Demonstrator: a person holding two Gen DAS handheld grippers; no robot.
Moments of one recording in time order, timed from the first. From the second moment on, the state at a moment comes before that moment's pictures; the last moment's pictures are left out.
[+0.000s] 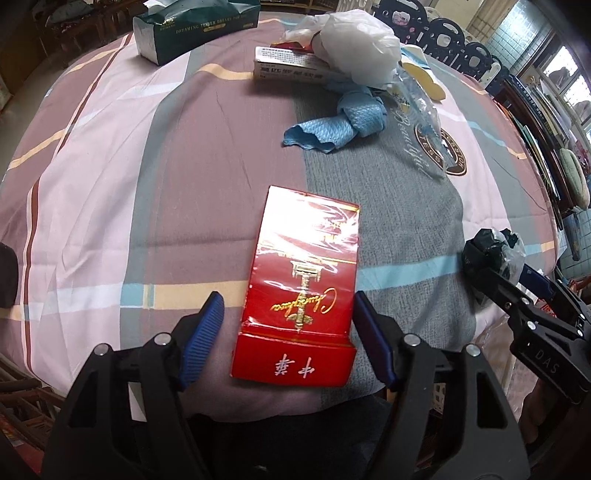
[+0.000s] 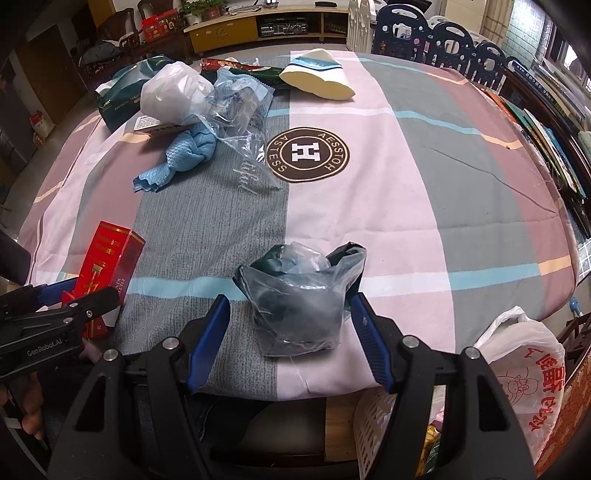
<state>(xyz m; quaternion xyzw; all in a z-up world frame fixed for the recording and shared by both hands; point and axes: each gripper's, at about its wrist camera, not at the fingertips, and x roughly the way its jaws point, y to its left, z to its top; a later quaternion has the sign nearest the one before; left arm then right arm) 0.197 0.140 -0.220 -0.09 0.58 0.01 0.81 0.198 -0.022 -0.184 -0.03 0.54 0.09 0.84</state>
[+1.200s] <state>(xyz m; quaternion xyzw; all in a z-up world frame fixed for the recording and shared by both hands) 0.144 0.047 -0.124 -0.04 0.44 -0.07 0.89 0.134 -0.107 -0.064 -0.01 0.42 0.10 0.90</state>
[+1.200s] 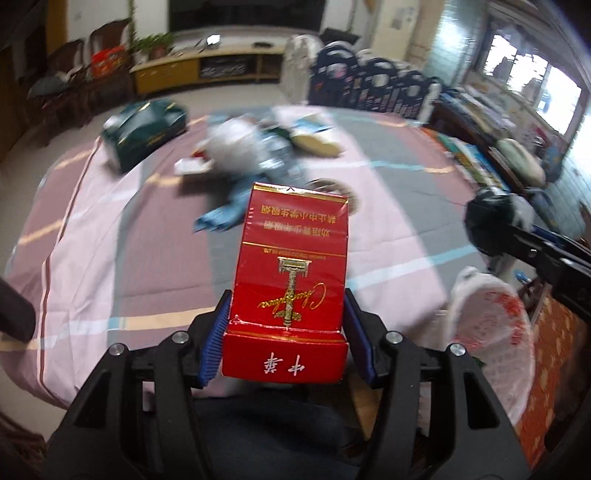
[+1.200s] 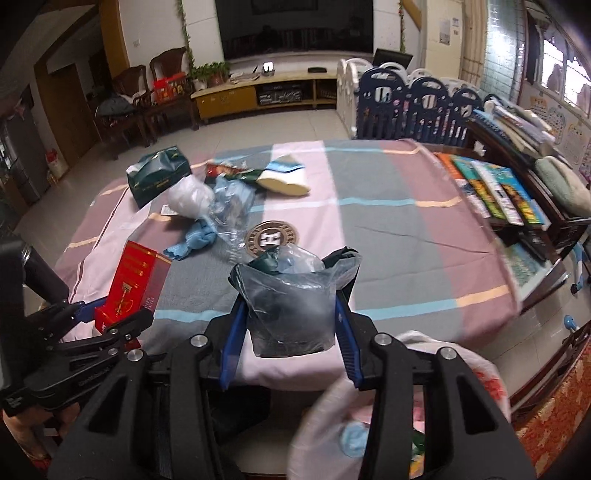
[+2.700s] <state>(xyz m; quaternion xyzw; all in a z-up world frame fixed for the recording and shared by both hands) 0.176 0.003 -0.143 -0.09 0.48 -0.07 0.87 0.079 -0.258 -0.096 0.10 0.48 -0.01 0.87</state>
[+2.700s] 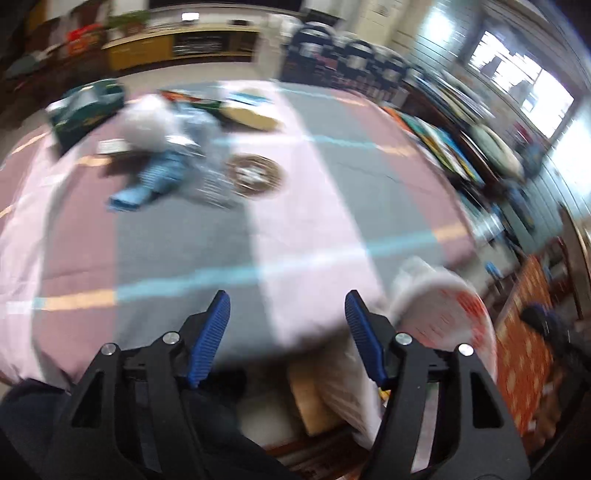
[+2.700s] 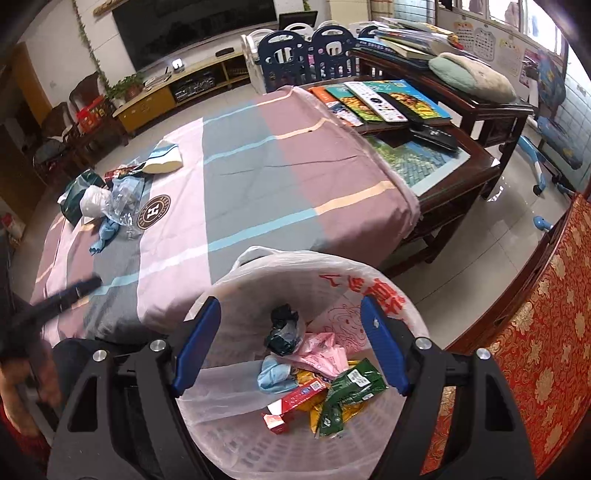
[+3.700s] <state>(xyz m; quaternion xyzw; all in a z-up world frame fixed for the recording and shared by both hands) 0.173 0.172 -0.174 -0.22 0.44 0.03 0.87 0.202 -0.048 -0.129 0.04 0.50 0.15 0.85</state>
